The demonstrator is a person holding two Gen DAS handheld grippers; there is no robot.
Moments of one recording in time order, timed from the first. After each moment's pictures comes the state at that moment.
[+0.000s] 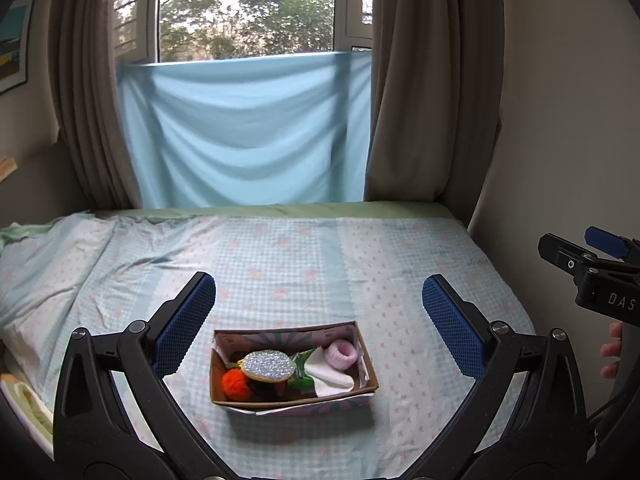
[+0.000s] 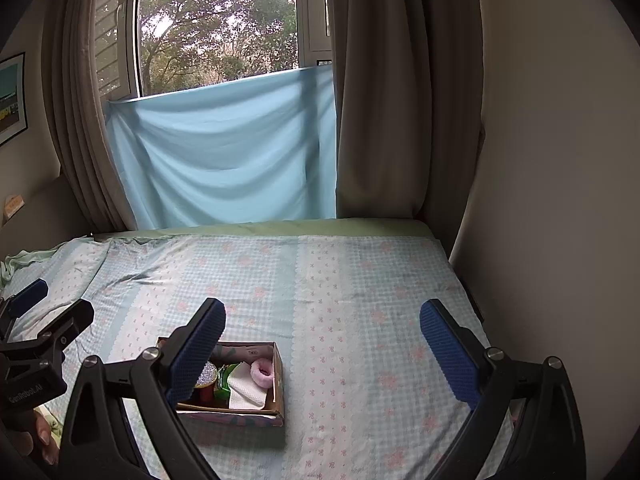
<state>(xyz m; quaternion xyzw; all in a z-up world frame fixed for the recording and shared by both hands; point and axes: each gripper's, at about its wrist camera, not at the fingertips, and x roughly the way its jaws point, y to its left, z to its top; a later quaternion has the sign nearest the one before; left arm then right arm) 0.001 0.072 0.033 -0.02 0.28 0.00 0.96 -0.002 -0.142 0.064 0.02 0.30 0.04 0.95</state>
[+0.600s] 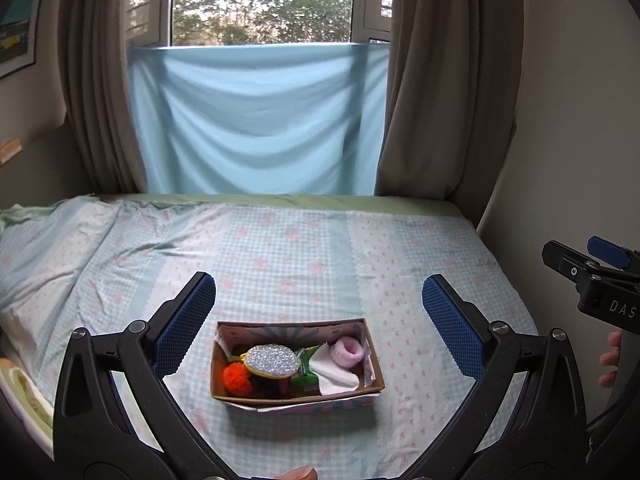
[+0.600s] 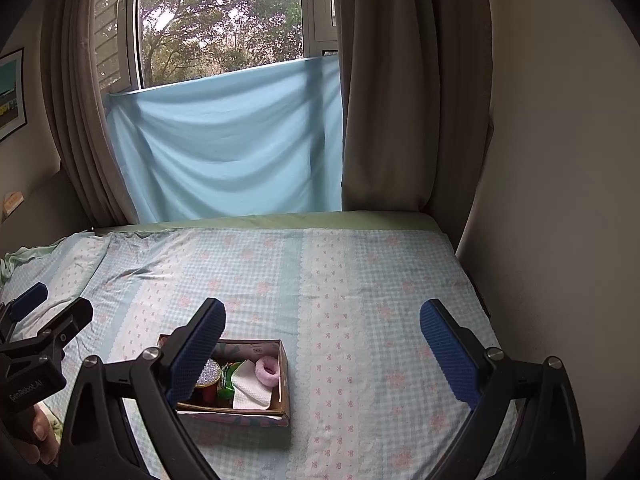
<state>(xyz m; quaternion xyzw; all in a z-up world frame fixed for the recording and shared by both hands) 0.015 0.087 0.022 -0.03 0.29 0.02 0.96 0.018 -0.129 0.052 0.02 0.32 0.04 0.95</state>
